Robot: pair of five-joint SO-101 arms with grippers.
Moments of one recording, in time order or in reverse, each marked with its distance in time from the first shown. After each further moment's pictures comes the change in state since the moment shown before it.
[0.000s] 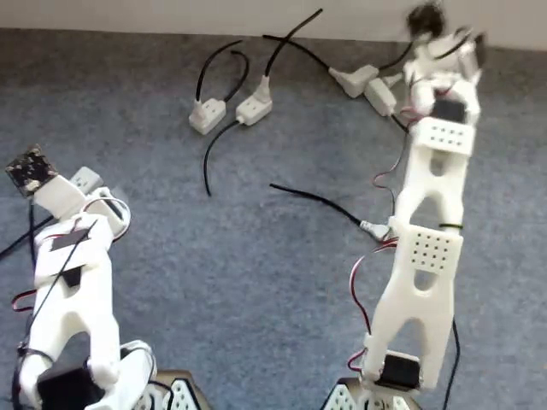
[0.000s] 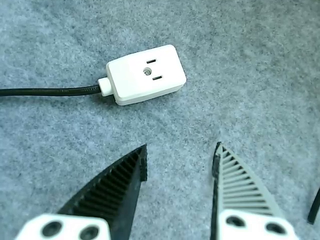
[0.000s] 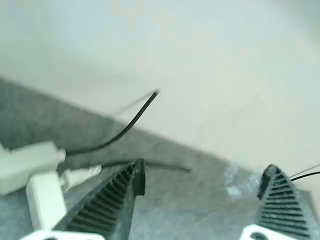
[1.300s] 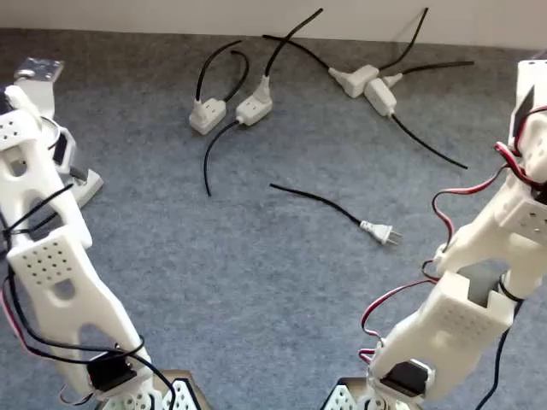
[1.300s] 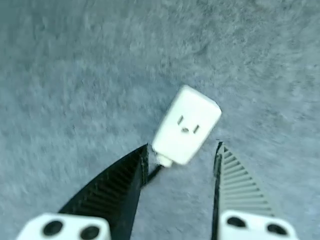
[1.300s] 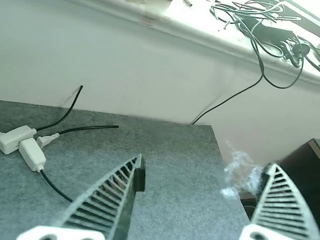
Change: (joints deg) left arm -6.7 74.1 -123.3 79.0 -52.1; right arm 13.5 -42.3 -9.3 51.8 -5.4
